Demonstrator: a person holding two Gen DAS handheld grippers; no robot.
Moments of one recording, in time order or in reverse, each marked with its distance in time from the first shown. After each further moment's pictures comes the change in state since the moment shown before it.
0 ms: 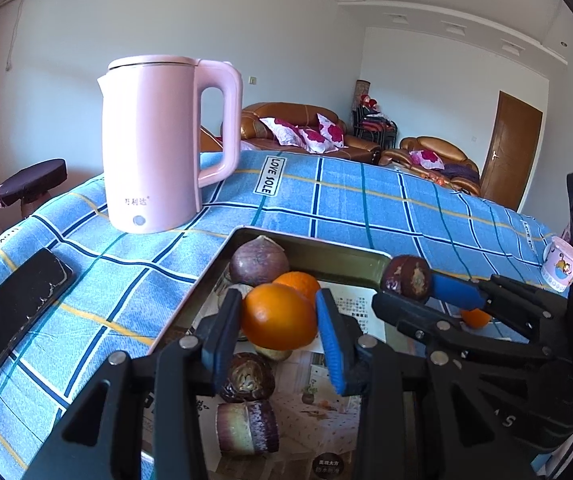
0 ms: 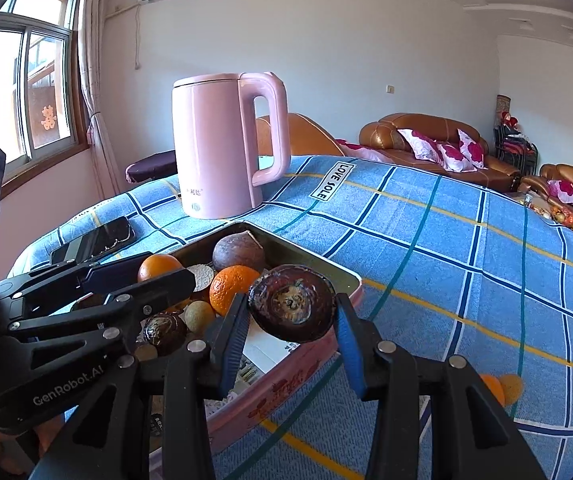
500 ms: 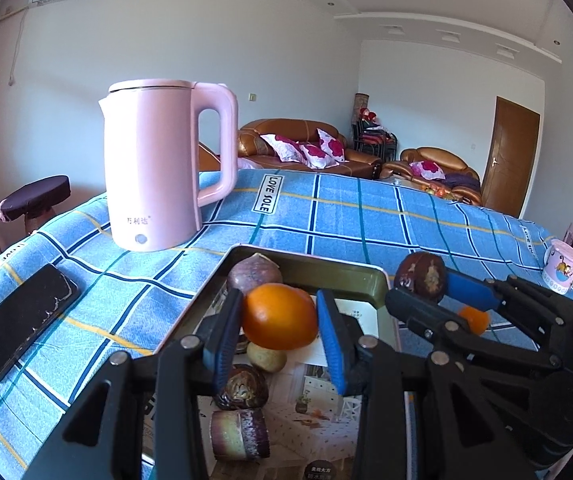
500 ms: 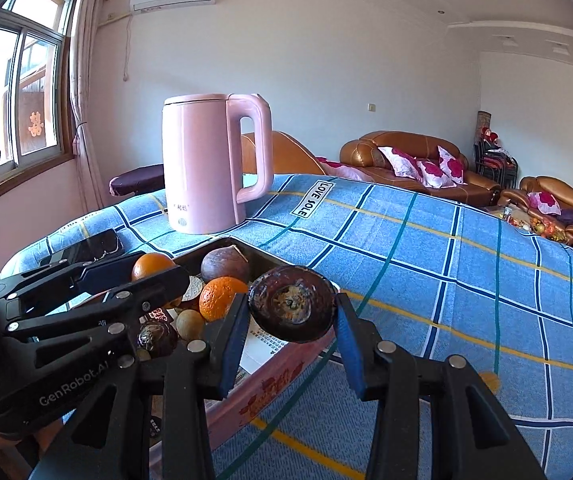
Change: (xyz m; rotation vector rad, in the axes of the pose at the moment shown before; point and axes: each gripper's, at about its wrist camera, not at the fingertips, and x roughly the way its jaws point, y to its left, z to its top) left arm -0.010 -0.009 0.000 0.023 -0.071 0.023; right arm -0.023 0.007 -0.005 -0.014 -0.084 -0.106
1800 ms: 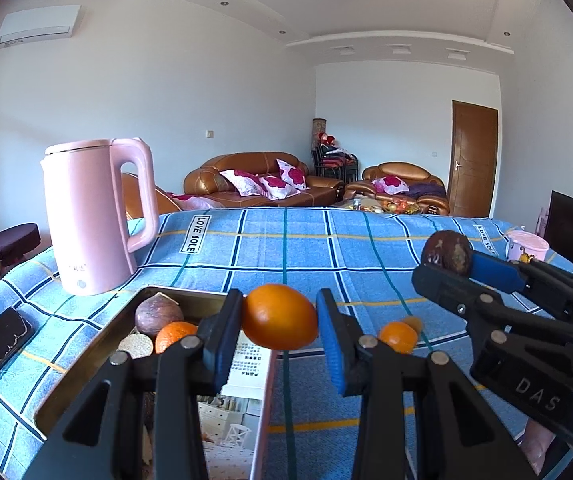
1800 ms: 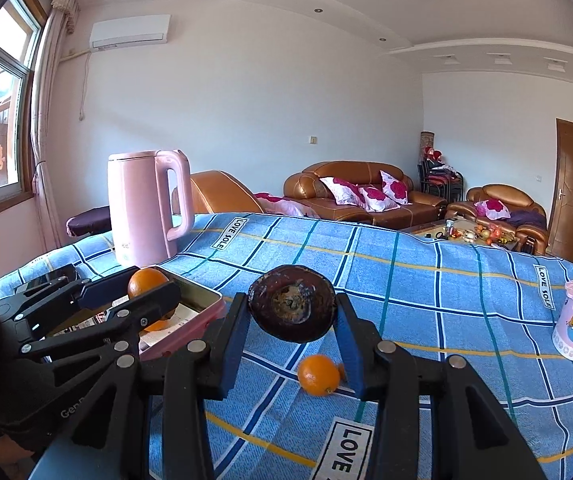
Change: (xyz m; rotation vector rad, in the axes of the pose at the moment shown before) left arm -0.015 -0.077 -0.001 0.109 -0.127 -0.103; right arm -0.081 -0.063 -0.017 0.069 -0.139 -0.172
